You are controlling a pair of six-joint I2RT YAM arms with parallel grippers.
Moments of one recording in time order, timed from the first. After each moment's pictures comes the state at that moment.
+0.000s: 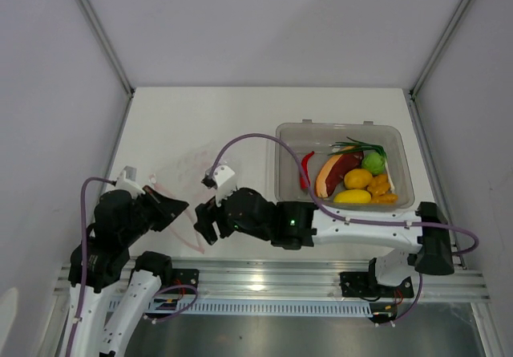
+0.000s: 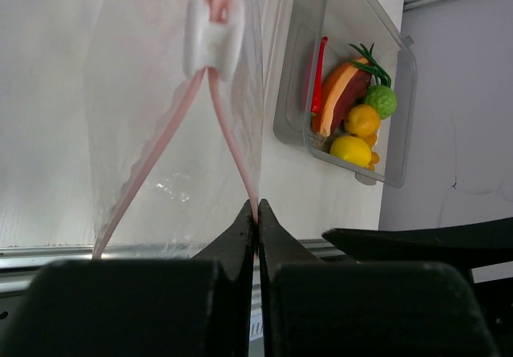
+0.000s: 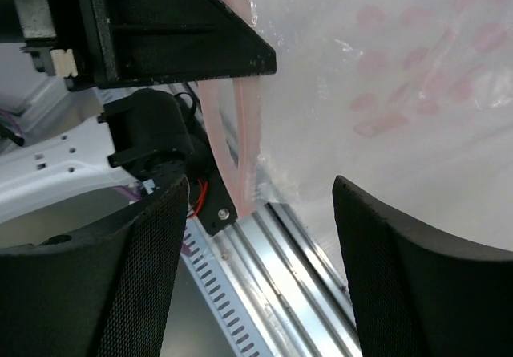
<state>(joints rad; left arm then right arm) -0.21 0.37 0.85 -1.00 0.17 -0.89 1.41 1.49 1.32 -0.22 0.29 0.48</state>
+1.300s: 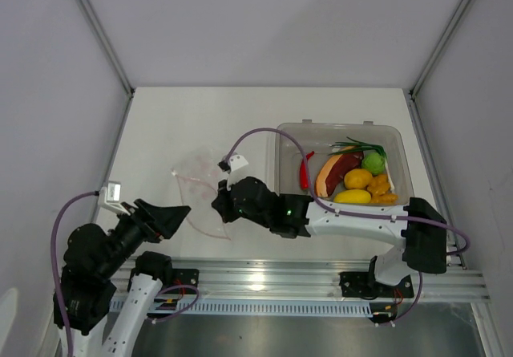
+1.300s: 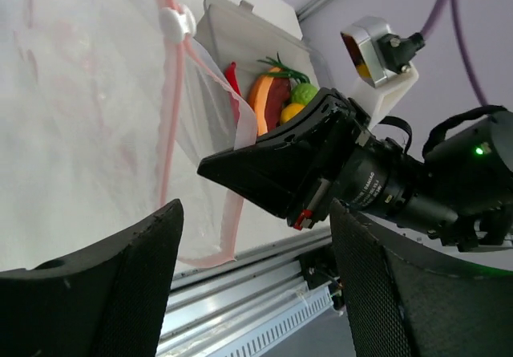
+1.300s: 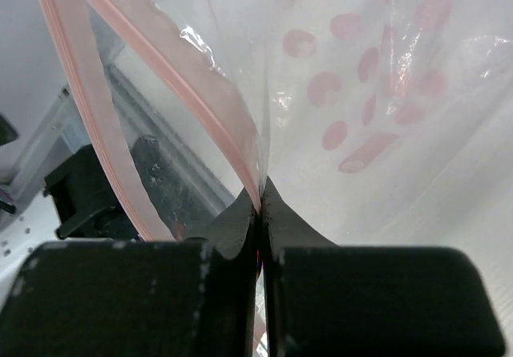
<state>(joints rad) -0.21 0.16 0.89 -0.93 0.31 -0.76 1.32 1.57 1.22 -0.08 0.30 0.58</state>
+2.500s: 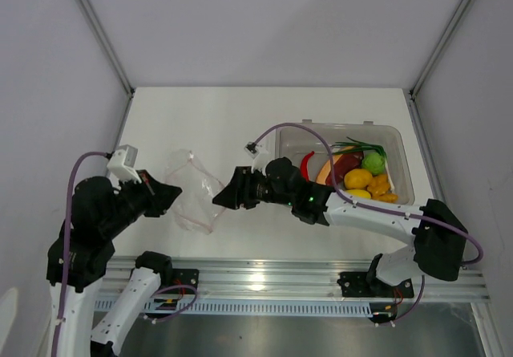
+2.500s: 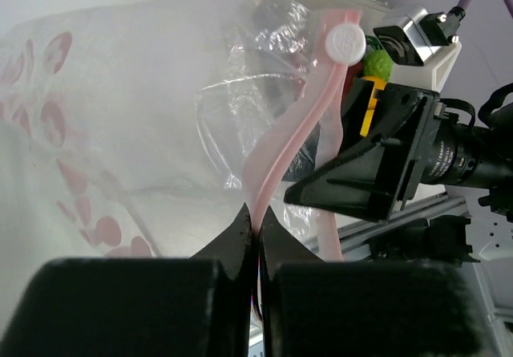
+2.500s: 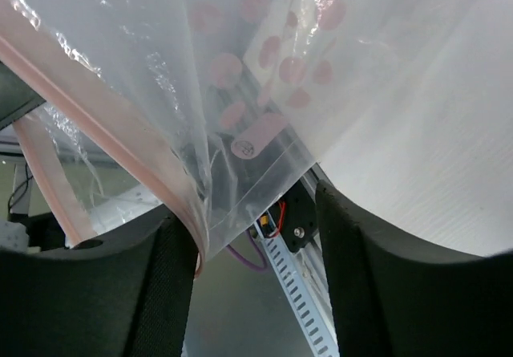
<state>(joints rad) -0.21 0.50 1.12 -1.01 0.26 -0.48 1.08 1.44 0.99 0.20 -0.19 0.89</state>
